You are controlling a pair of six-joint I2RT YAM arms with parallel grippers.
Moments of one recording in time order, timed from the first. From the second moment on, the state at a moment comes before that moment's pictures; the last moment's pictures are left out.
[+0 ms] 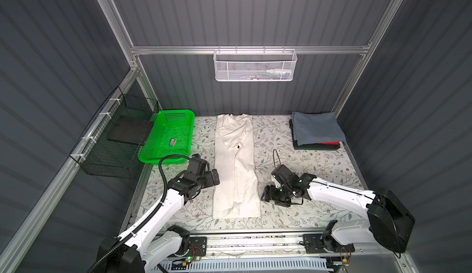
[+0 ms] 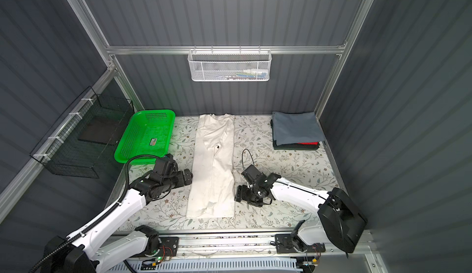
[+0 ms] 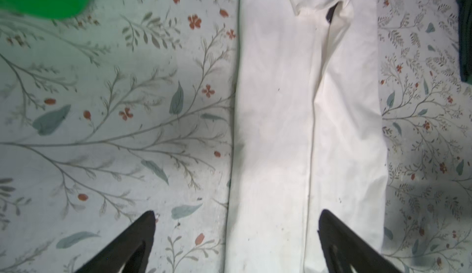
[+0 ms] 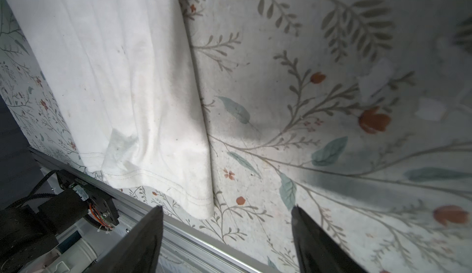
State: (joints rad) left arm -0.44 1.00 0.62 -0.58 -0.04 -0.56; right arm 0.80 1.37 0.72 -0.52 -0.28 0.92
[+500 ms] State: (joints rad) left arm -0.46 0.96 0.52 -0.67 0.14 -0.62; right arm 0.89 1.42 0.71 -0.46 -0.28 1.03
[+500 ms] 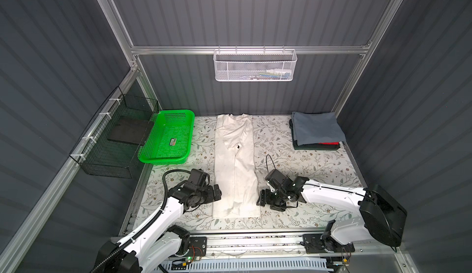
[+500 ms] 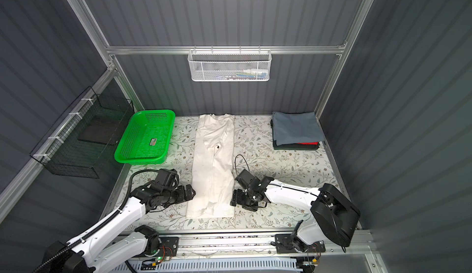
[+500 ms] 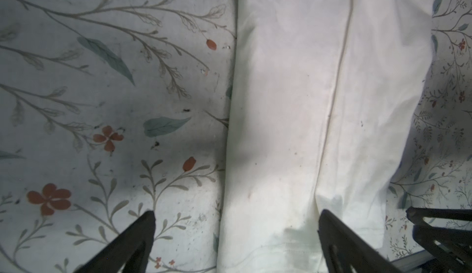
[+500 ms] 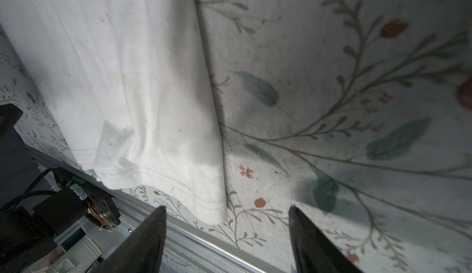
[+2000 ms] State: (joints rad) left arm -0.78 0.87 0.42 -0.73 0.01 -0.97; right arm 1.02 1.53 0.69 -0.30 -0.39 1.05
